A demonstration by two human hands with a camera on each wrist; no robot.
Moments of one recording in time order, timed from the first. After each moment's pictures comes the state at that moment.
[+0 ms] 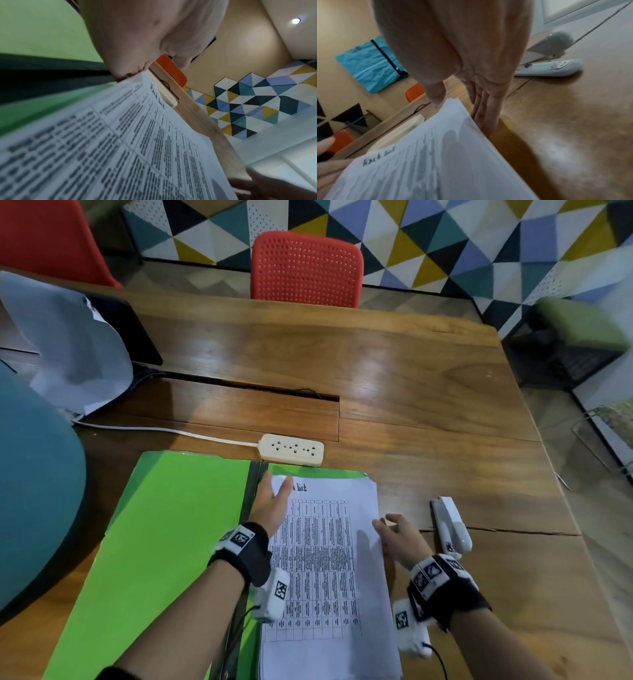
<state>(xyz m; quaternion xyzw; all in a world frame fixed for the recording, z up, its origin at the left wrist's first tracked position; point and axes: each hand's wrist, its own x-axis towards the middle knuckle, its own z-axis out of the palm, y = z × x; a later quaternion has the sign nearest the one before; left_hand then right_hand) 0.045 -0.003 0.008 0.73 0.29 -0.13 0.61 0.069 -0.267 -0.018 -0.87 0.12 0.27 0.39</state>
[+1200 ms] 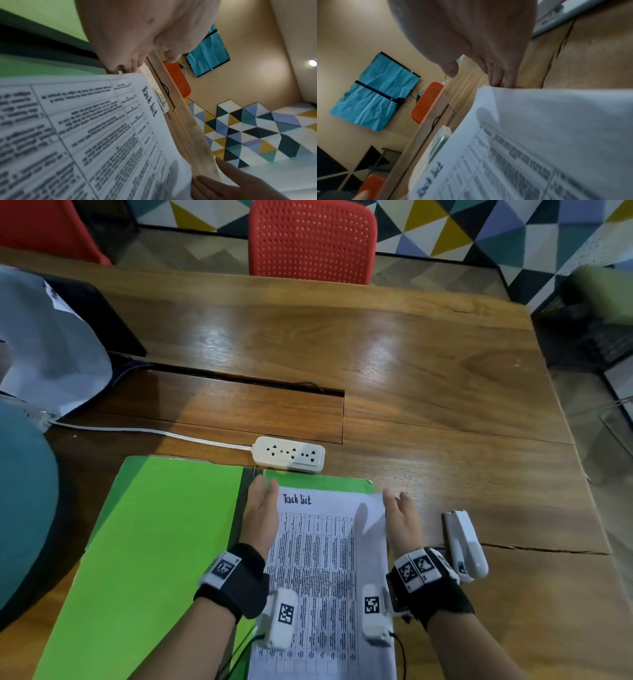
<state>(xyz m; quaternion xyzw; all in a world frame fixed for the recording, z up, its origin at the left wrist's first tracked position) 0.065 -0.011 -0.007 0.67 0.35 -0.05 0.66 0.121 -0.224 -0.006 -0.82 0.22 0.16 0.51</state>
